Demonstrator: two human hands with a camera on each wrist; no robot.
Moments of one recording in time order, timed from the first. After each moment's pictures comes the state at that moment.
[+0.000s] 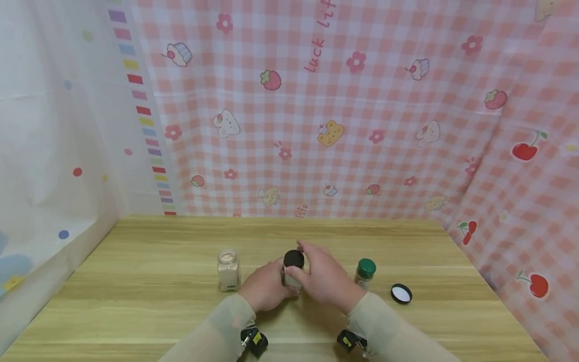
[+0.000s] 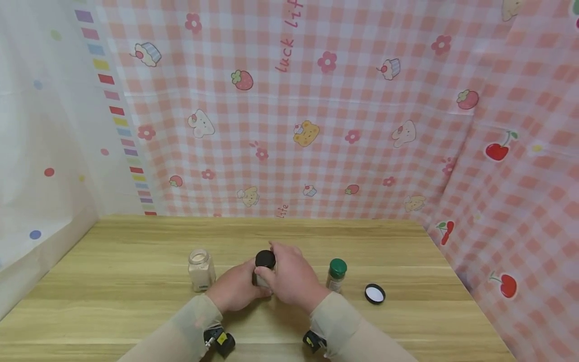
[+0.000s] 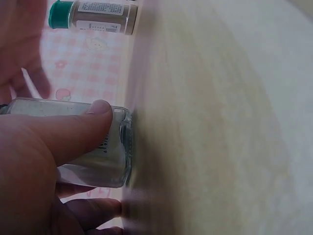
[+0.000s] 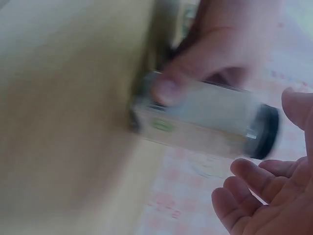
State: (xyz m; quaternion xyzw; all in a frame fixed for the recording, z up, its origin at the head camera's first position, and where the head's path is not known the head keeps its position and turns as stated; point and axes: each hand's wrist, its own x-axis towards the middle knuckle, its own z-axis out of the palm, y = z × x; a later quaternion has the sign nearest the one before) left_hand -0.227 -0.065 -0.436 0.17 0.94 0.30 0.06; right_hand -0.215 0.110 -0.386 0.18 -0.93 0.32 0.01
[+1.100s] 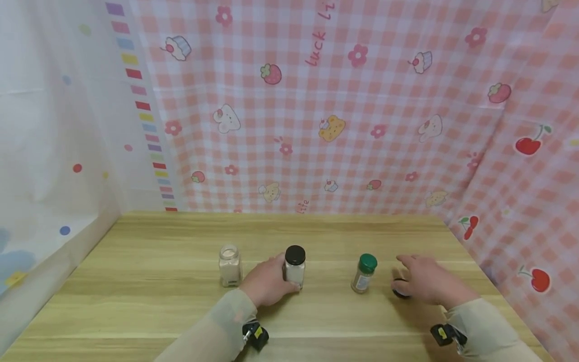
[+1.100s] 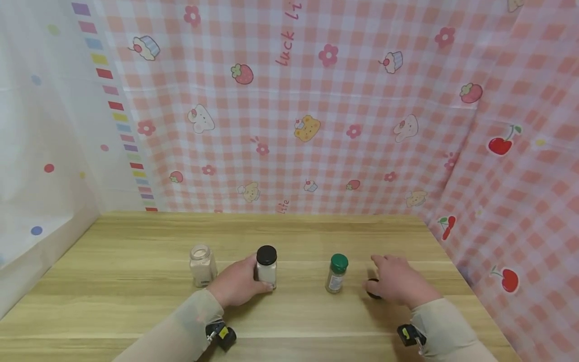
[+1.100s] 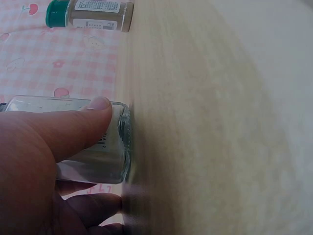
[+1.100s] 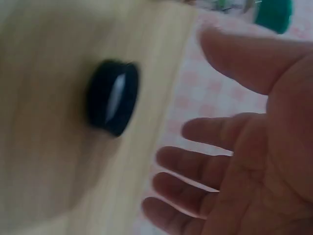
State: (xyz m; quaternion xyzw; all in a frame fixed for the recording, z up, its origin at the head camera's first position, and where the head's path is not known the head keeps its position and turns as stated) left_hand -0.227 -0.063 -0.436 0.15 0.94 0.30 0.07; right_hand -0.210 0.304 -0.382 0.10 -0.99 0.09 -0.09
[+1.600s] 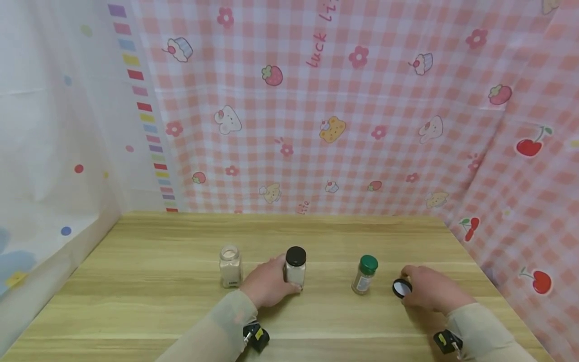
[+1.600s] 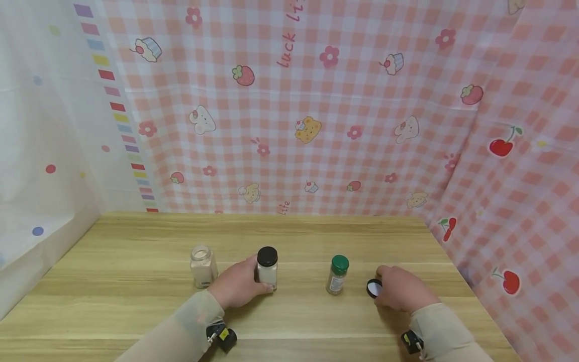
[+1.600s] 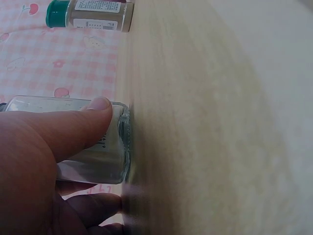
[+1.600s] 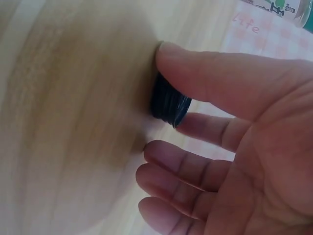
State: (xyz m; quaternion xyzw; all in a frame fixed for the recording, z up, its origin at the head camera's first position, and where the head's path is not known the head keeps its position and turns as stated) left_hand -0.227 -0.063 -0.434 0.14 0.94 0.30 0.08; right_hand -0.215 0.315 -0.406 0.07 -0.98 0.10 -0.13
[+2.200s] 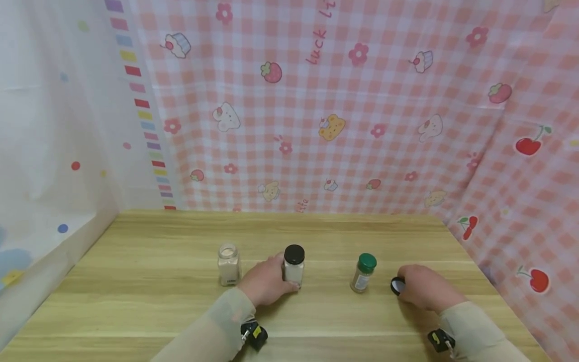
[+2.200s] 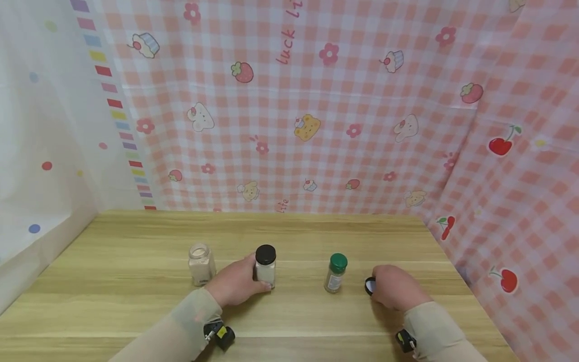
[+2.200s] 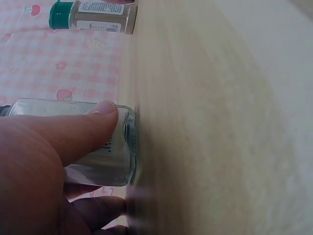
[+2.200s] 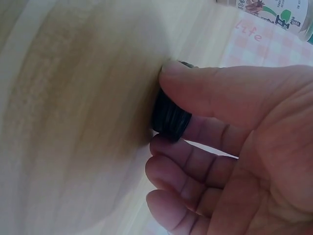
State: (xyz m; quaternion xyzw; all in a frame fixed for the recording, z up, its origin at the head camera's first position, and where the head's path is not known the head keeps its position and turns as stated) left_hand -0.228 -0.064 -0.435 0.14 0.94 0.30 0.09; right_hand -0.212 0.304 -0.407 0.09 -0.99 0.08 -0.10
